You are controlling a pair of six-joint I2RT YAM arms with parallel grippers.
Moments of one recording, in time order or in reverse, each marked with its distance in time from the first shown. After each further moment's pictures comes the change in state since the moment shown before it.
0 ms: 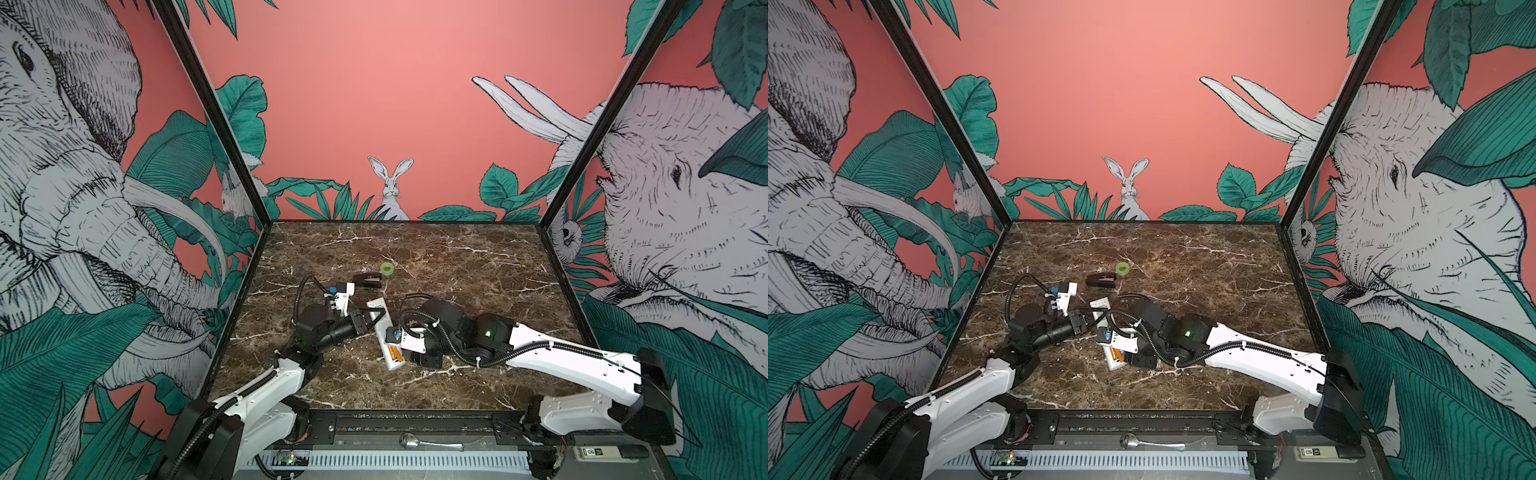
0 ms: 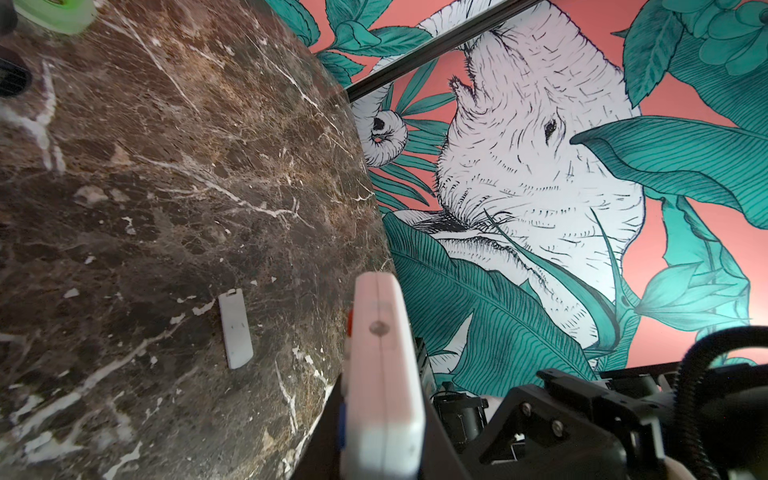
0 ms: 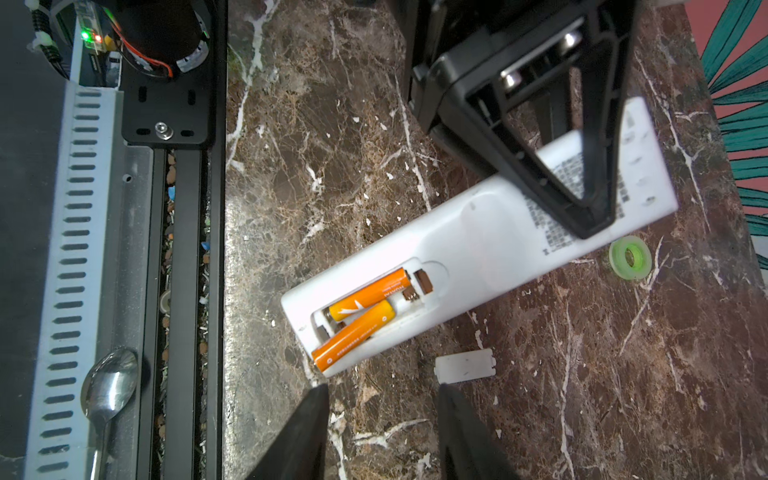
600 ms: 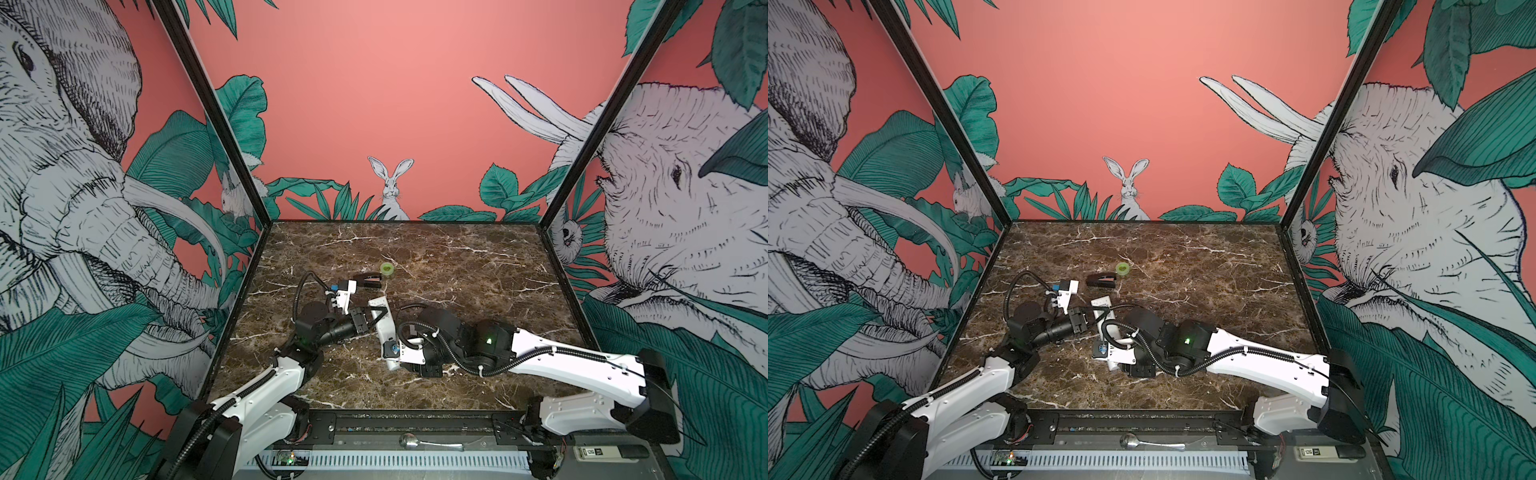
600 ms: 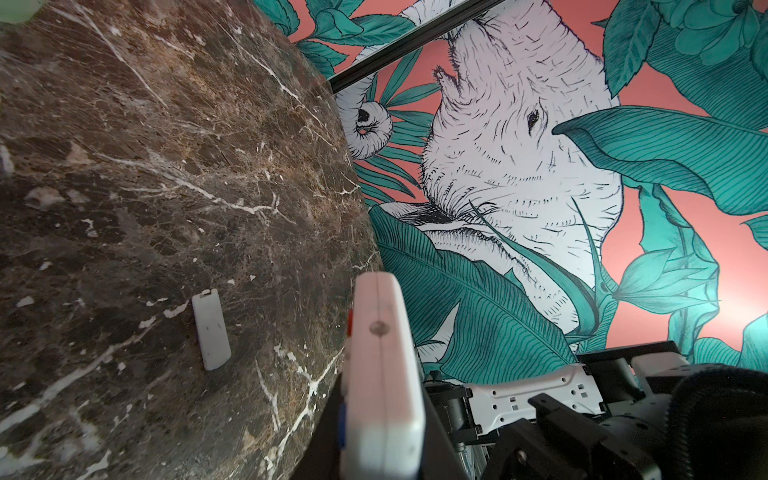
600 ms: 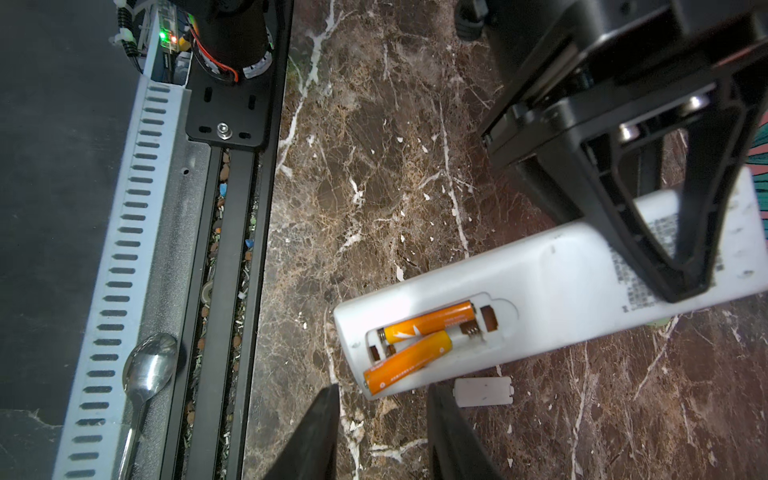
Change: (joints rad) left arm 0.000 -0.006 0.026 -0.007 0.036 -0.014; right arm 0.060 -0.014 -0.001 -0.007 -0.029 -0.039
